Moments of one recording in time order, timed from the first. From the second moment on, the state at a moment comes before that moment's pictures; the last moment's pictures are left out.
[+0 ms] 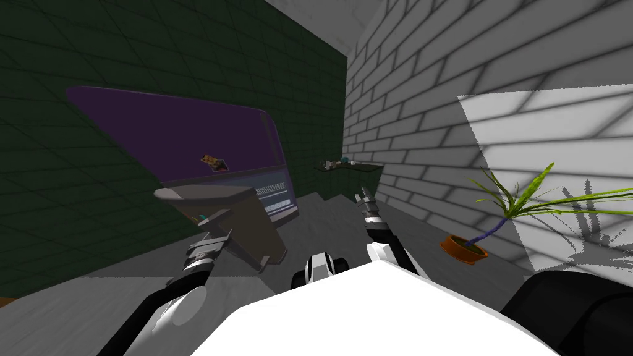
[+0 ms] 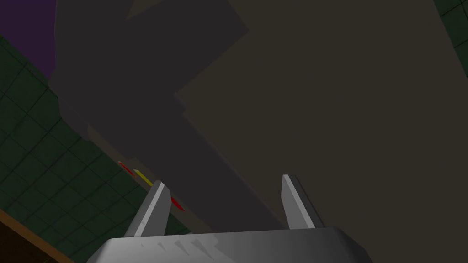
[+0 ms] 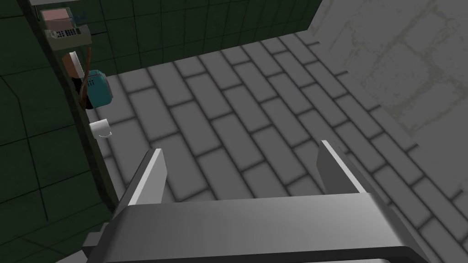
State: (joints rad) left arm 0.38 0.47 0.32 -1.67 0.82 -0.16 0.67; right arm 0.55 -0.01 -0.04 -2.21 -0.11 -0.36 0.03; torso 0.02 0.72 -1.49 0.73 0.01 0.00
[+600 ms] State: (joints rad) left arm 0.32 0.57 0.41 -1.50 0.84 -0.19 0.76; right arm 0.55 -0.01 -0.04 -2.21 -0.11 -0.36 0.03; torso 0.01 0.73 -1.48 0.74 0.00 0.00
